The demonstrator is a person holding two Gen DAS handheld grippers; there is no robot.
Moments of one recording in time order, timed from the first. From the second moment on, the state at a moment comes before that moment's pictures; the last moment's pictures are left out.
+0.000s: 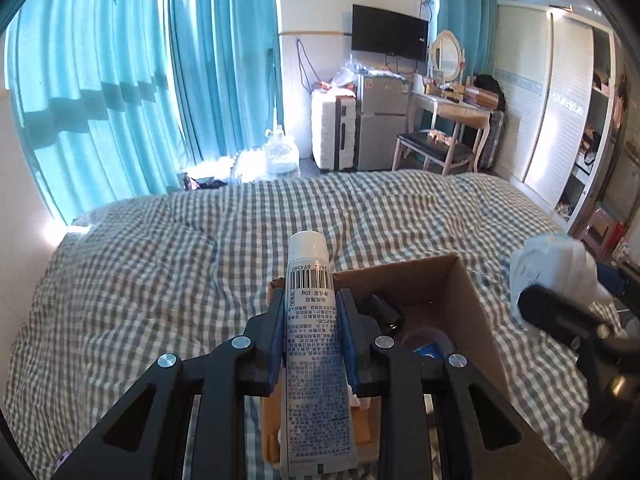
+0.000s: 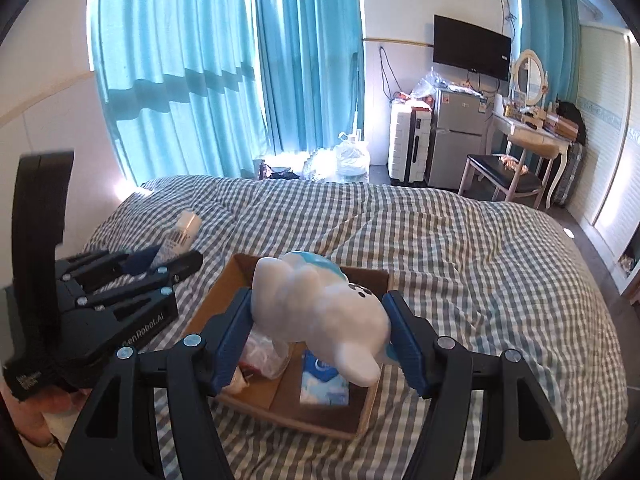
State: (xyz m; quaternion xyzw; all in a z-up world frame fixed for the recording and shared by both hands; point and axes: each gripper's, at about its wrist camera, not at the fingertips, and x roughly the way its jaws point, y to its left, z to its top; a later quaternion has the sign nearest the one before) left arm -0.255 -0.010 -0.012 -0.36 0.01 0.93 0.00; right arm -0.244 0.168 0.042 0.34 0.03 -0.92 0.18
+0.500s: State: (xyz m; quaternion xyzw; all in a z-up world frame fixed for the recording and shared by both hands) left arm -0.323 -0.015 -0.098 -0.44 0.00 0.90 0.04; right arm -0.337 0.154 -0.051 0.42 0.03 -0.89 0.17
